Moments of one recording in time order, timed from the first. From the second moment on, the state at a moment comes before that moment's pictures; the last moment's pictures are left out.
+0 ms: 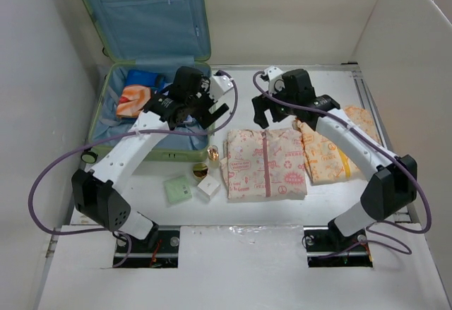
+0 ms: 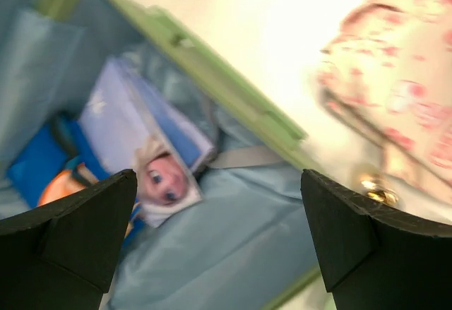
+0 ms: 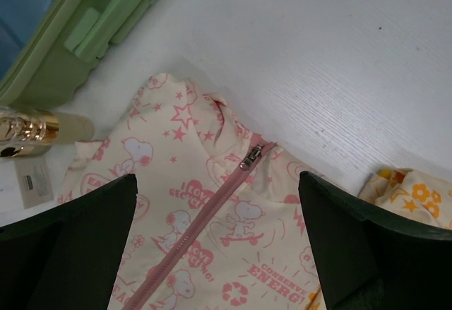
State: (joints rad) left arm -0.52 1.47 1.46 -0.66 -0.03 0.50; right arm 0.47 1.55 1.40 -0.53 -0.18 -0.08
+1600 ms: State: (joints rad) left arm -0.67 1.60 1.26 -0.77 0.16 0.71; right arm 0.46 1.19 1.12 -0.46 -0.18 -0.02
